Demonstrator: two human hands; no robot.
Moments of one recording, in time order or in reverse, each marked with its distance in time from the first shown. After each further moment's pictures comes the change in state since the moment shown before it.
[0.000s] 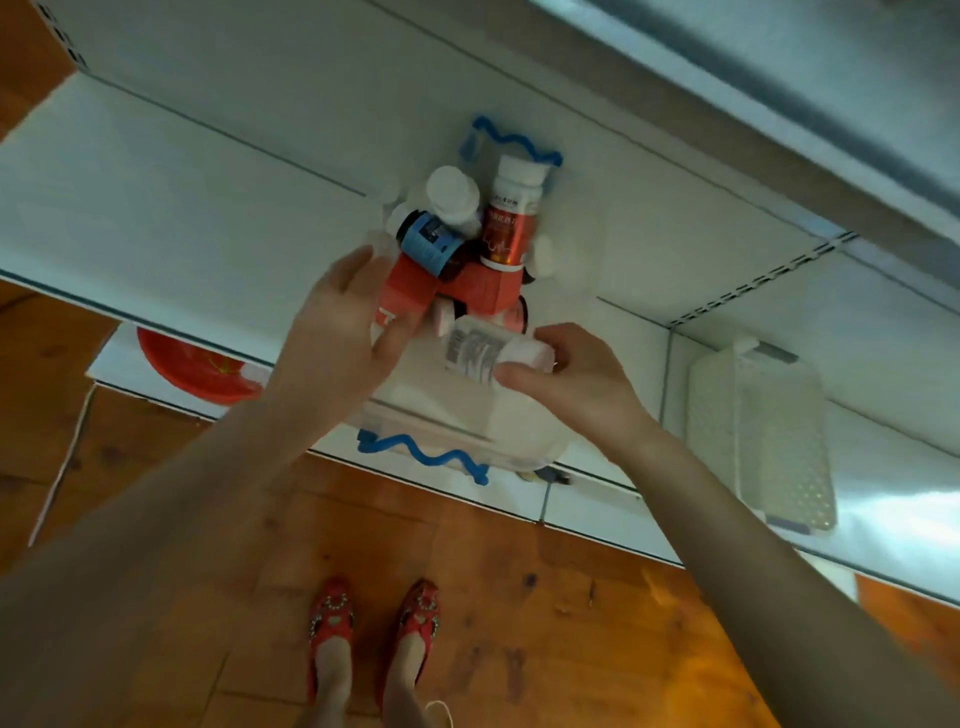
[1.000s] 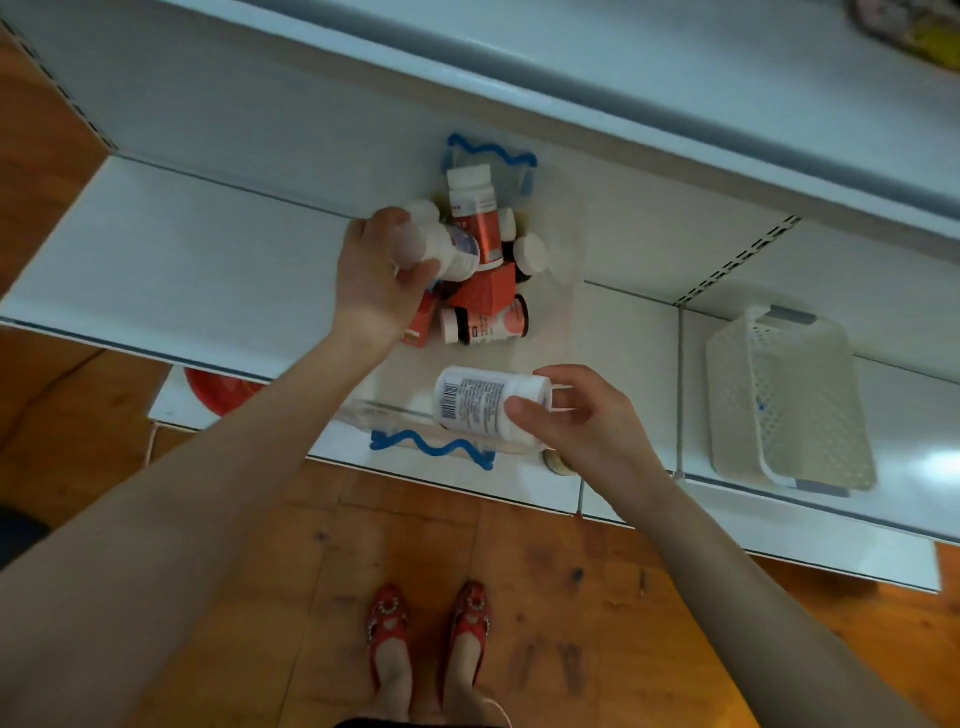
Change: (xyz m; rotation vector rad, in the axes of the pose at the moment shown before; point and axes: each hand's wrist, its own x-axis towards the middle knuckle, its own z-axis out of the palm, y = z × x) left_hand 0.054 0.022 0.014 -0.215 0.169 -0.121; right_hand -0.054 0.030 0.006 0.409 0.052 -0.093
